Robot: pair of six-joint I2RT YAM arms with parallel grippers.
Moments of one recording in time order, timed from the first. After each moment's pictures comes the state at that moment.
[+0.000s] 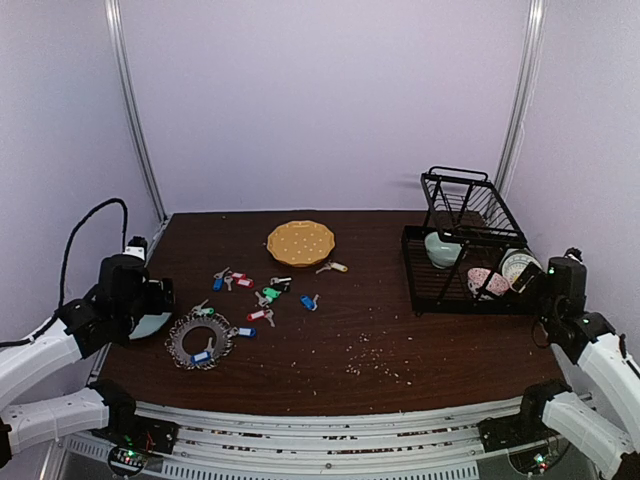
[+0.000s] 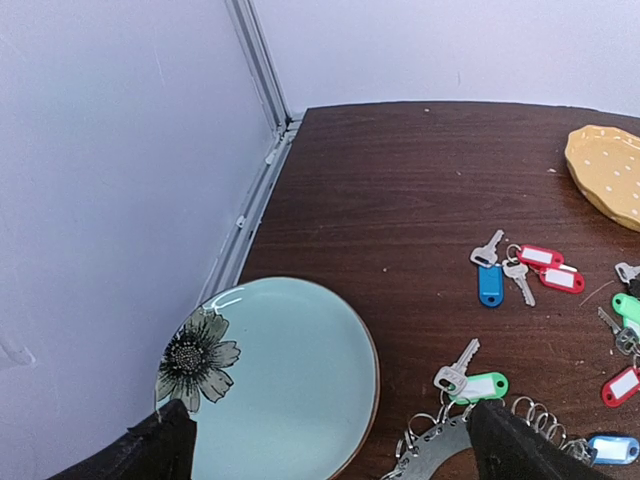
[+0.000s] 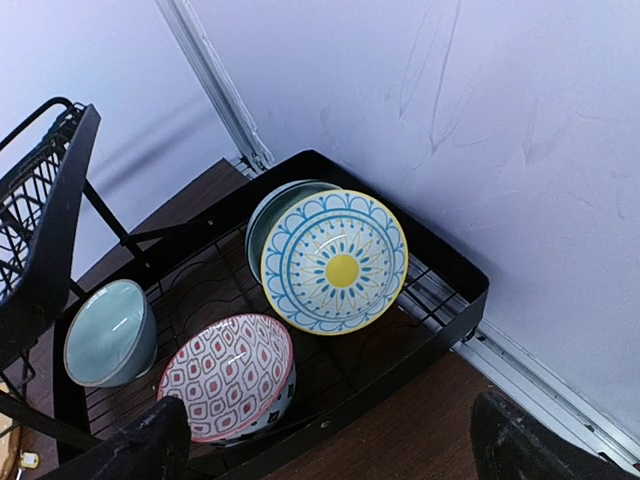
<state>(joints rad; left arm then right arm) -0.48 0.74 0.50 -0.33 -0.66 -0.20 0.07 0.58 0.41 -0.30 0.52 0.59</state>
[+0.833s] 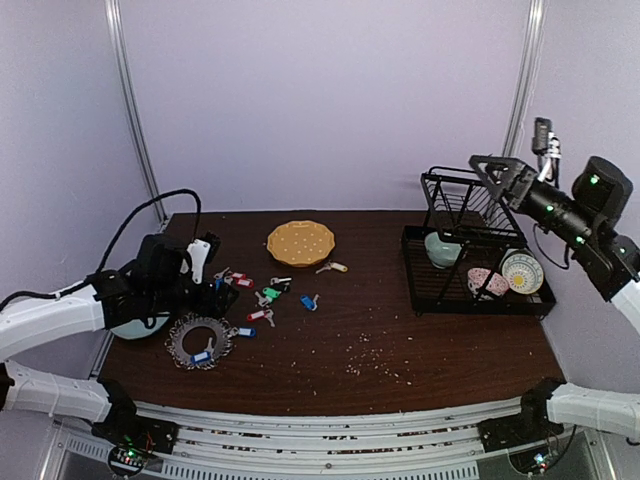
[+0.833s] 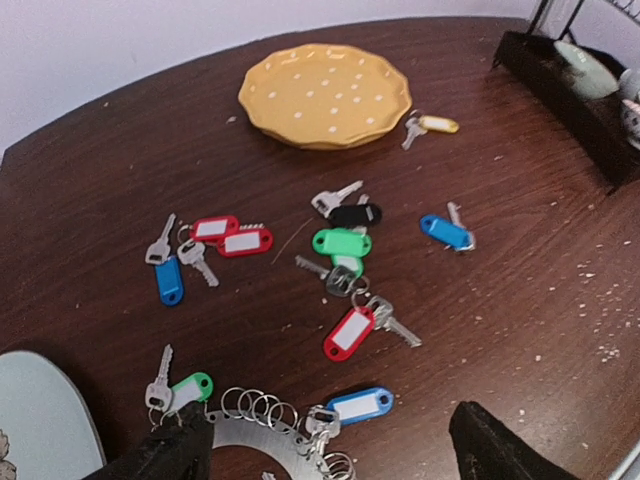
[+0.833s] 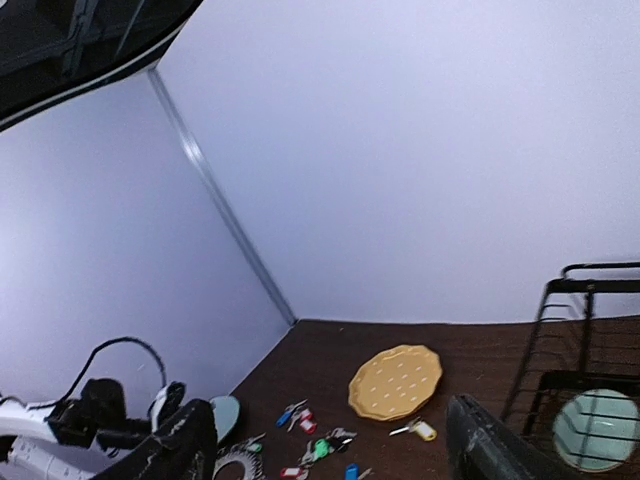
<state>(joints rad) -0.66 1.03 0.68 -0.28 -0.13 -0.18 0.31 0.80 1.01 -0.09 -0.28 0.48</state>
